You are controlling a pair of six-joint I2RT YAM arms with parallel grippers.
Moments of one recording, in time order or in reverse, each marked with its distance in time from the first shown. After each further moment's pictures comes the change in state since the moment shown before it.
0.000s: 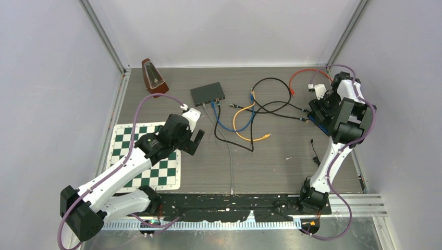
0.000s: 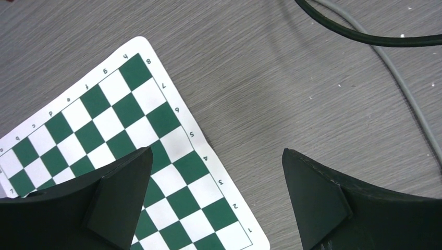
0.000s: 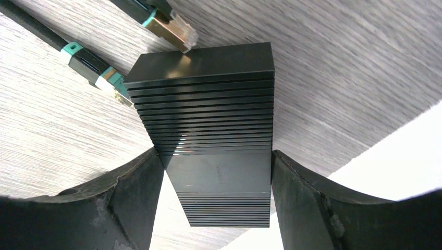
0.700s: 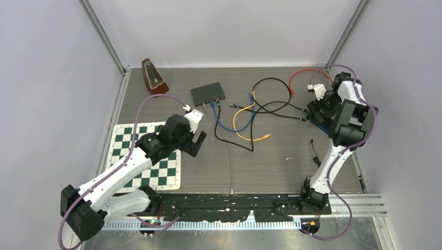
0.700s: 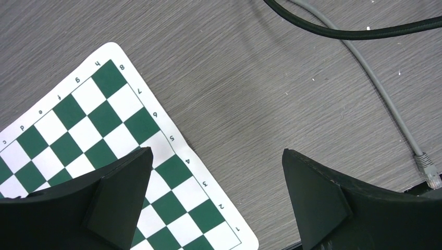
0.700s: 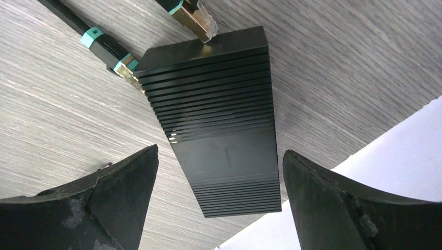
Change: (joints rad) left arm 0.000 0.010 0.000 0.003 0.085 0.006; right arm 0.000 -0.076 -0.072 0.032 -0.011 -0.043
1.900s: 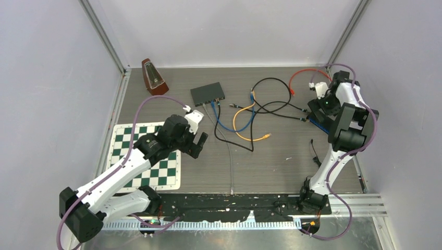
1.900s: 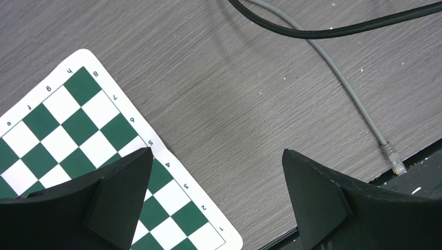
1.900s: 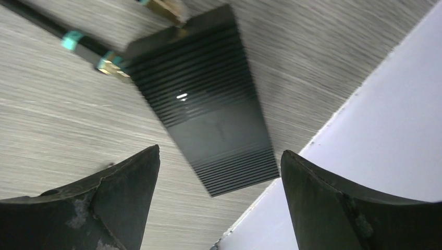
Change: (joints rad) left arm 0.000 -0.043 -0.004 0.002 0.092 -0.021; right arm 0.051 -0.117 -0.124 0.110 0.131 0.152
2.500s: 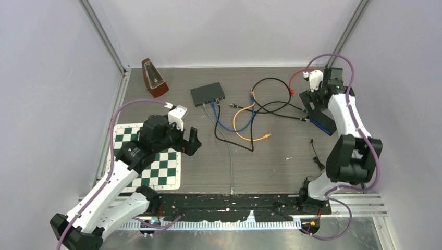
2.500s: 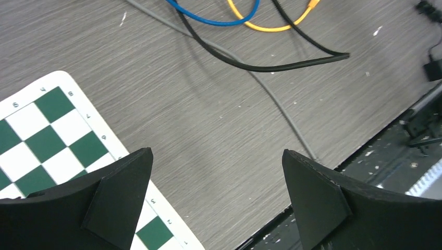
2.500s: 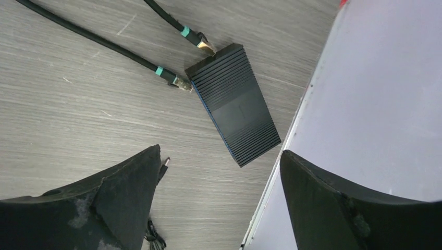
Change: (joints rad) left arm 0.154 -0.171 -0.024 0.048 0.248 -0.109; right arm 0.165 -0.449 -0.265 0.195 0.082 0.211
